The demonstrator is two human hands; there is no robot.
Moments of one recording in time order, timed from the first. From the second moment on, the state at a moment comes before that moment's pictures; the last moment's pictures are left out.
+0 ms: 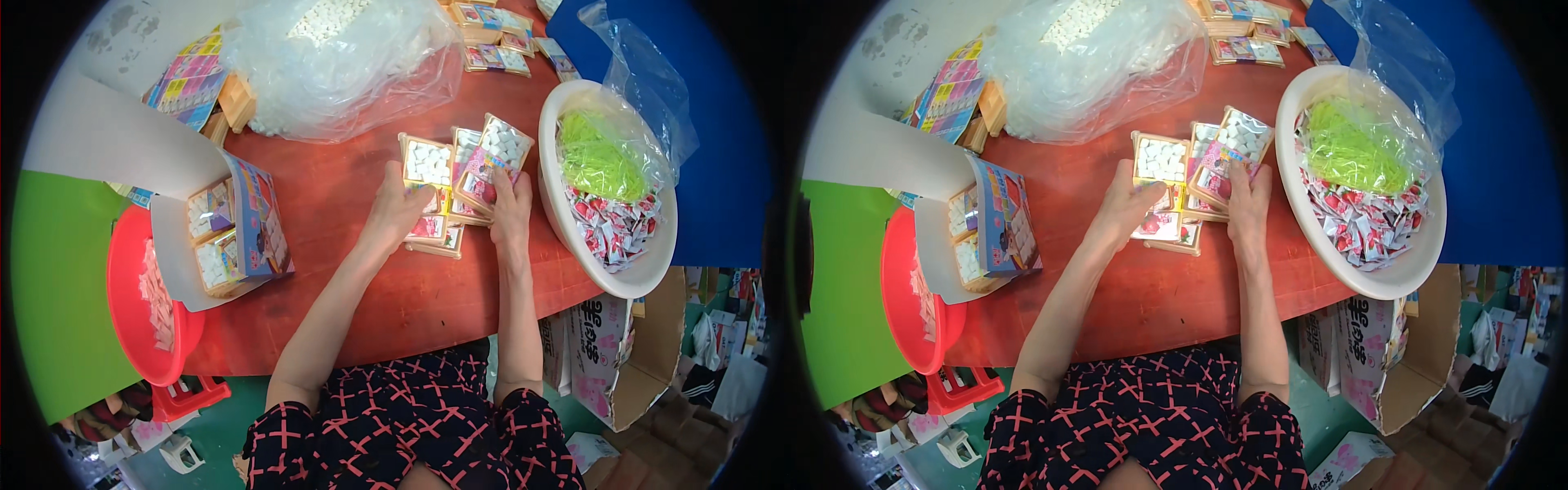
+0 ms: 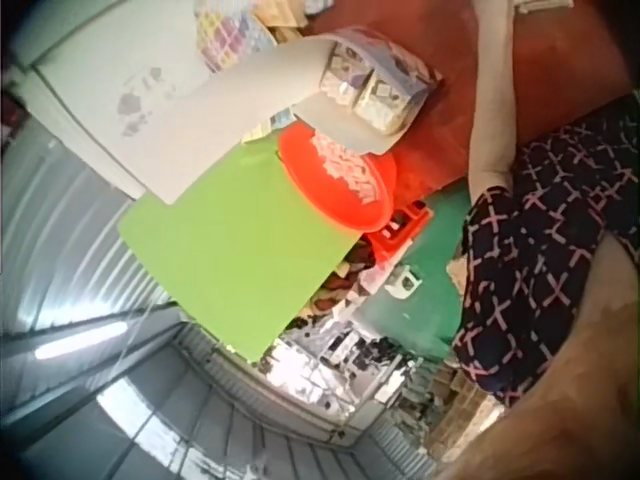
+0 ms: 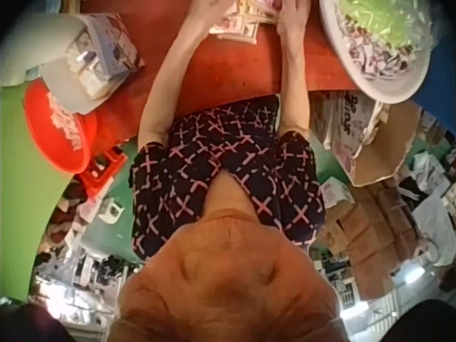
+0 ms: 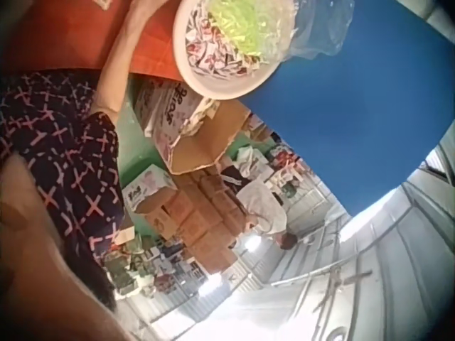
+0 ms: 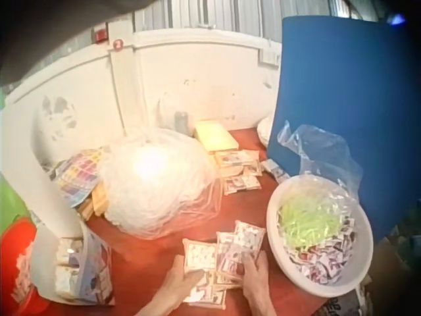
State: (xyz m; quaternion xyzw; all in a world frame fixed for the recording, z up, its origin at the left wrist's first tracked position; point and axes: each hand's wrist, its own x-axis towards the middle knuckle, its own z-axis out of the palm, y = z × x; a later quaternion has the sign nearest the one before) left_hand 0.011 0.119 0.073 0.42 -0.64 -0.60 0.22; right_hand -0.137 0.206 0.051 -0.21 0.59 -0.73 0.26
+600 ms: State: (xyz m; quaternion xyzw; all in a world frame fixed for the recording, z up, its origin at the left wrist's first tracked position) left_hand 0.070 0.157 0.090 0.38 -0.38 -0.78 0.33; right_hand -0.080 0.225 0.094 -0.37 0.59 -0.61 0.37
